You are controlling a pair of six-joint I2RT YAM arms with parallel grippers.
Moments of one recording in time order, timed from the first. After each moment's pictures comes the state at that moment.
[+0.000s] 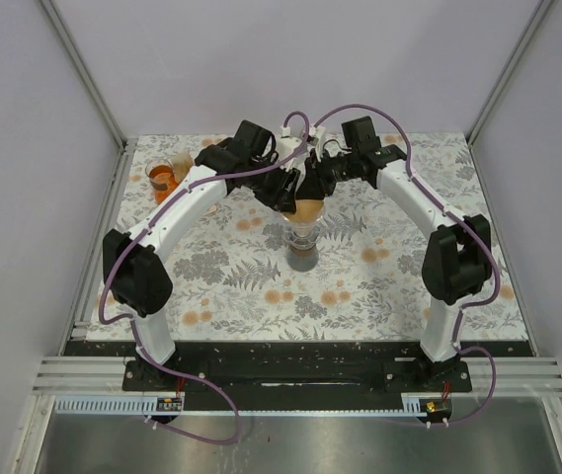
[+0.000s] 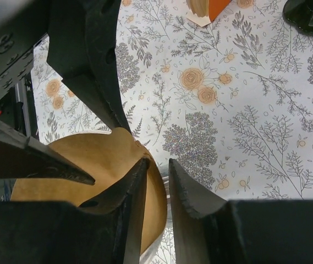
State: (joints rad) left arm -0.54 1.82 1.79 -0.85 0.44 0.06; right arm 0.40 1.91 1.72 -0.58 -0.88 -0.31
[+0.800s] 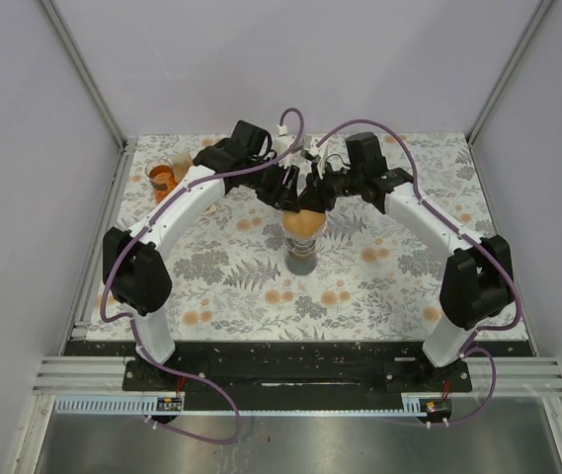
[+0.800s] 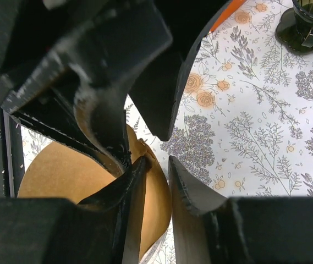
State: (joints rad) left arm -0.52 1.82 1.76 -0.79 0.56 -0.01; right arm 0.44 1.70 1.43 -0.35 -0.81 -0.33
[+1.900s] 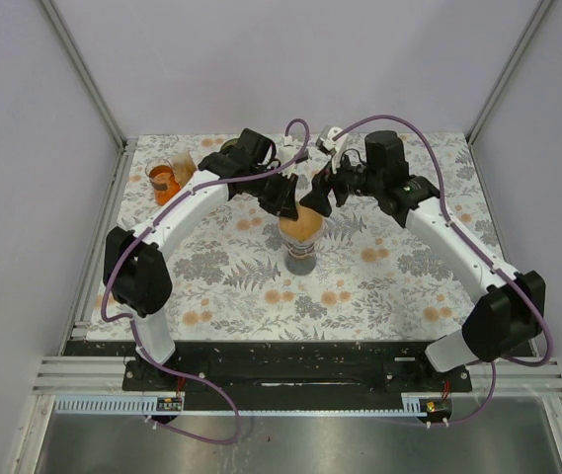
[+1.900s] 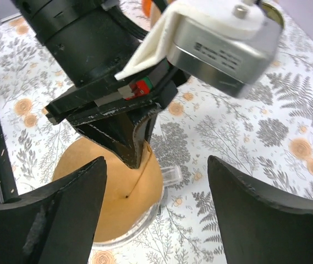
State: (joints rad) left arm -0.54 1.82 1.69 -0.78 0.59 0.02; right arm 0.45 1.51 1.37 -0.30 -0.66 -0.25
